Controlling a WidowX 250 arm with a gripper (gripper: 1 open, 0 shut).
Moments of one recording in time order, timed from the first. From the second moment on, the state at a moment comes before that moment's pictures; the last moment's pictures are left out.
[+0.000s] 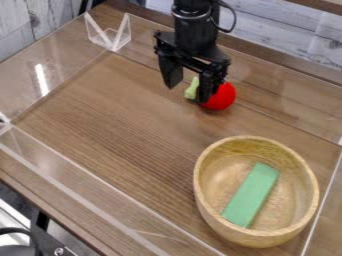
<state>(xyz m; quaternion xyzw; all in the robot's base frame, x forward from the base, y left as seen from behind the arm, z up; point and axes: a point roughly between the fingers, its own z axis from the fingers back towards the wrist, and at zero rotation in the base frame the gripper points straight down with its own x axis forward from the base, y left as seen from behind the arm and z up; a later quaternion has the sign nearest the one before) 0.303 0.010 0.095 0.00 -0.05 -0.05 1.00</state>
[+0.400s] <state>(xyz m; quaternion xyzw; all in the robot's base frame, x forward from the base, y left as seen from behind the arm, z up) 0.294 0.019 0.095 -0.01 -0.06 -0.09 0.99</state>
